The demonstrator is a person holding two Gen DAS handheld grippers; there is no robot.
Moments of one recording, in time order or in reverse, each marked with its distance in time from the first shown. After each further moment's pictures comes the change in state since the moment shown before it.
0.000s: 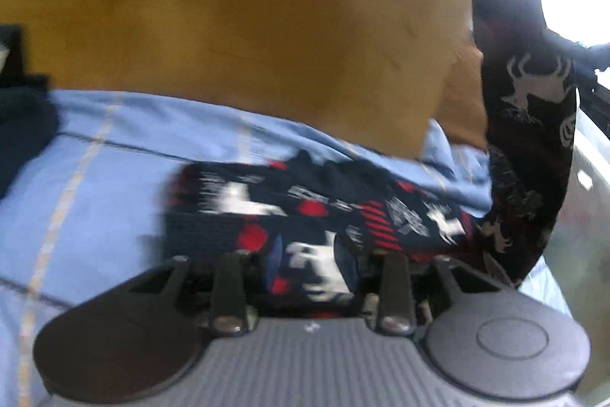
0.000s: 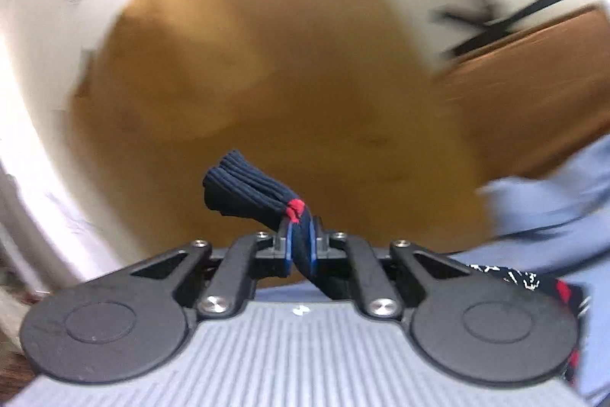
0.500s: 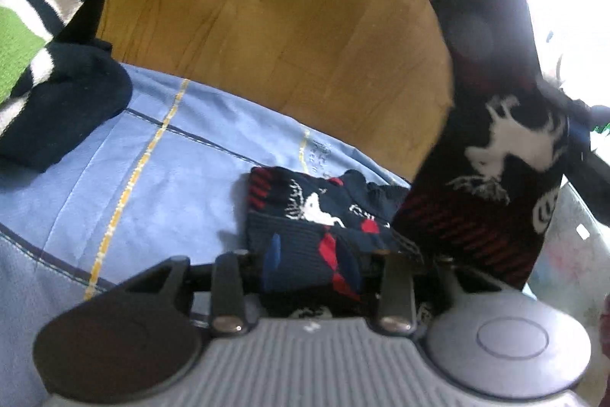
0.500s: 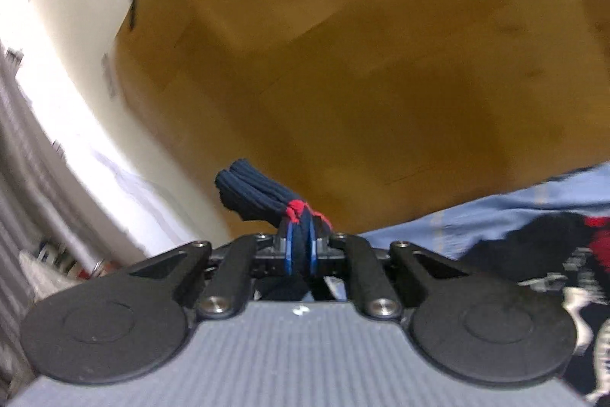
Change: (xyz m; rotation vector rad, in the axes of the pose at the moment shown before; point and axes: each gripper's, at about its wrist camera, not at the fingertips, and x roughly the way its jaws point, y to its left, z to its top) left arm -0.018 0.052 -0.005 -0.124 -0.042 -0.023; right arm 0.045 0.035 -0.057 0.061 0.095 0.112
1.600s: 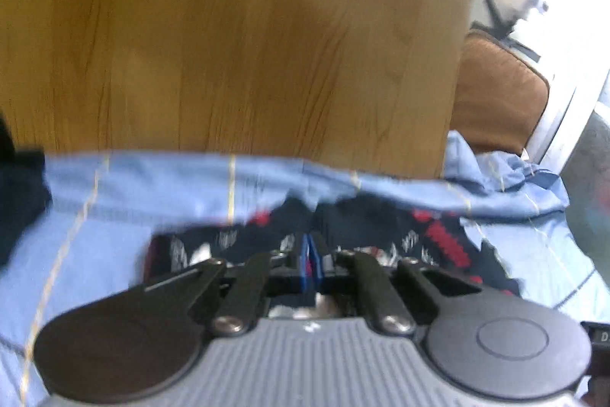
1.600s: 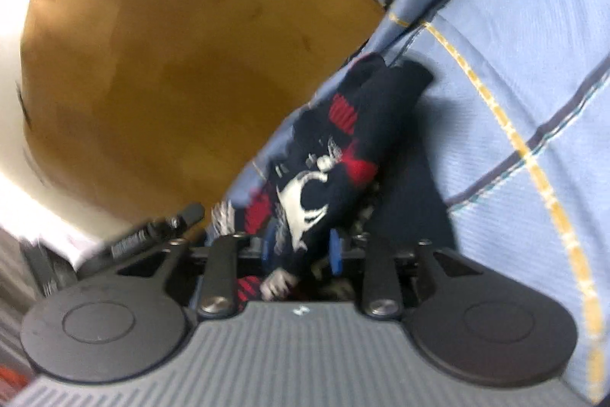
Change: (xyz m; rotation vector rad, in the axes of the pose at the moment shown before) left arm 0.064 -0.109 0.000 0.252 -0.002 0.154; right arm -0.109 -0.155 -0.090 0.353 0.028 -0.145
